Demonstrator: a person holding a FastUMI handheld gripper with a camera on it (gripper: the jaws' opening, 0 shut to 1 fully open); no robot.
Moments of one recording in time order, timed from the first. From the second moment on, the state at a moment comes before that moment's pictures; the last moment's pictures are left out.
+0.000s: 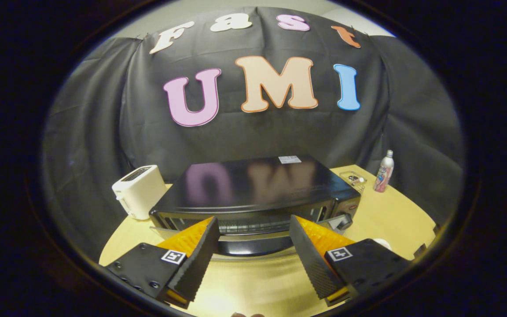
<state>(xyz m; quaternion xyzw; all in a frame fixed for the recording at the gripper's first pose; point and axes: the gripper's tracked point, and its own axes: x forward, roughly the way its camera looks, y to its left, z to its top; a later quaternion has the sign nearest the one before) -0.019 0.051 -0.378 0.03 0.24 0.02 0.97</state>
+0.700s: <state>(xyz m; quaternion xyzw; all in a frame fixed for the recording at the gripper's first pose) -0.118 0.034 -0.430 -0.01 0.34 0.01 0.94</state>
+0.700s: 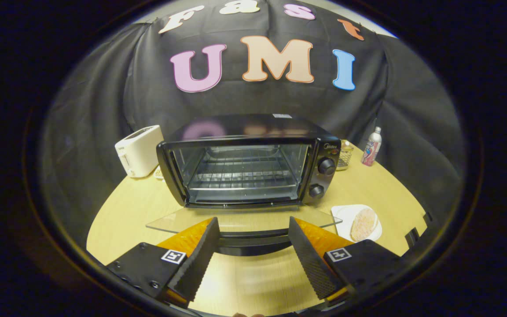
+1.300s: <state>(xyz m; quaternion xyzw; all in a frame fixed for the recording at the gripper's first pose) -0.150 0.032 -0.494 -0.01 0.40 -0.01 0.92</state>
